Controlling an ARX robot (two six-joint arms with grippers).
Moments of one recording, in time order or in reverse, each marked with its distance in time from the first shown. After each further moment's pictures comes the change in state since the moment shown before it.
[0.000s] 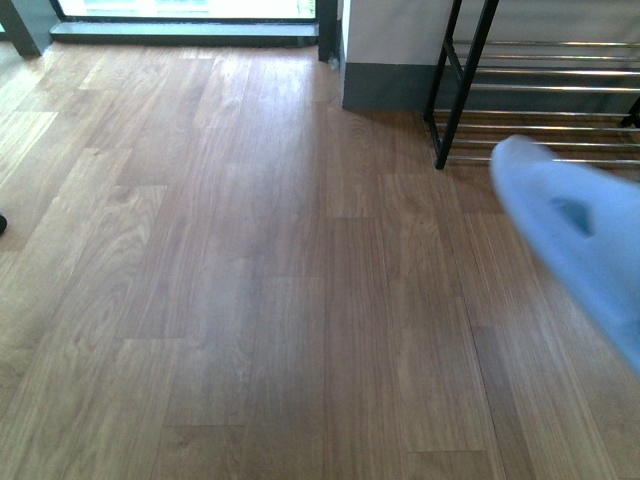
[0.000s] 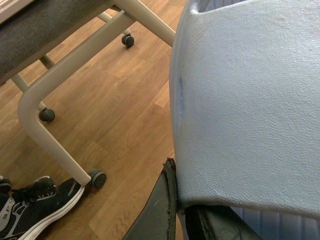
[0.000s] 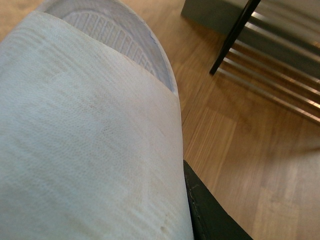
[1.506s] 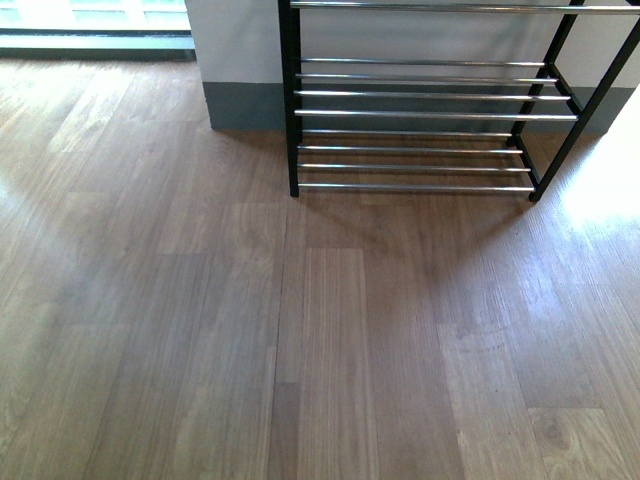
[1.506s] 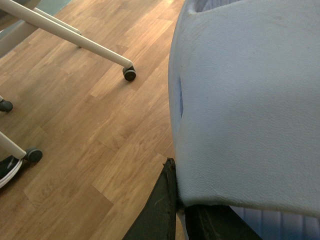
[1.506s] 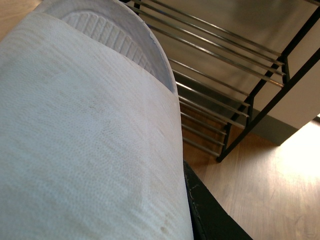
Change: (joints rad) left arm -0.003 -0.001 -0.003 0.000 0.005 0.000; right arm -0.083 -0.573 -0.021 -0.359 -0.081 -0.001
